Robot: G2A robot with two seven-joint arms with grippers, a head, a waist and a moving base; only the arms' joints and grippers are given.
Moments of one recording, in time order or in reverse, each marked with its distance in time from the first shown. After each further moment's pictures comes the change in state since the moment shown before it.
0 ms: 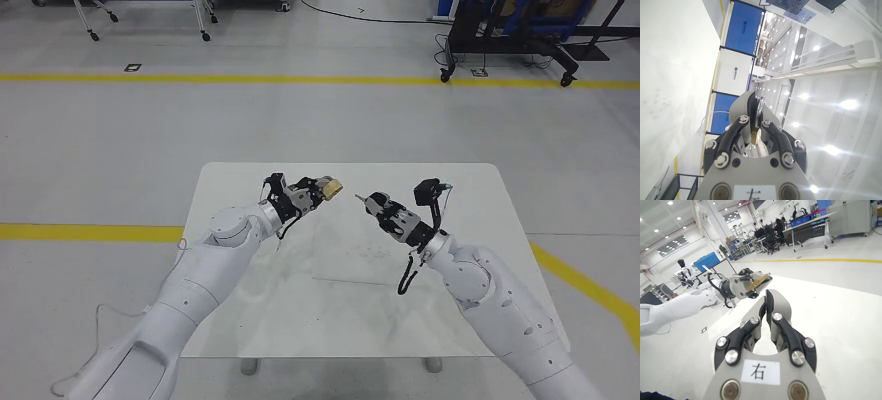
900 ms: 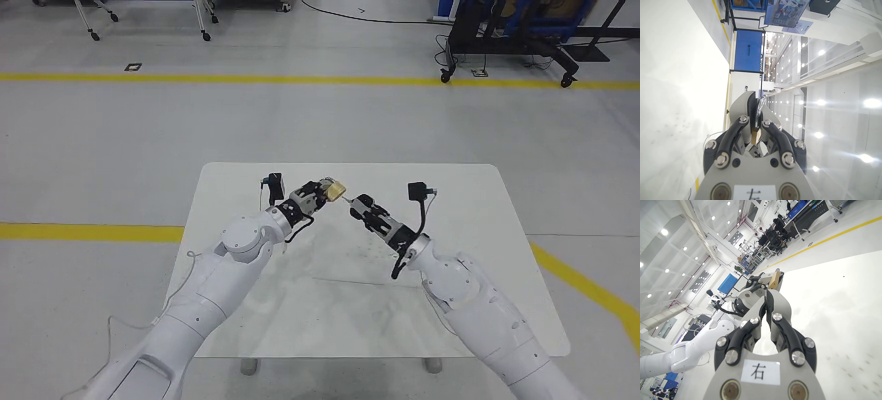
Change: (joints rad) left arm 0.073 -0.019 -0.035 -0.091 0.260 -0.087 0.187; right arm 0.033 -0.065 -0.068 0.064 0.375 0.063 0.046
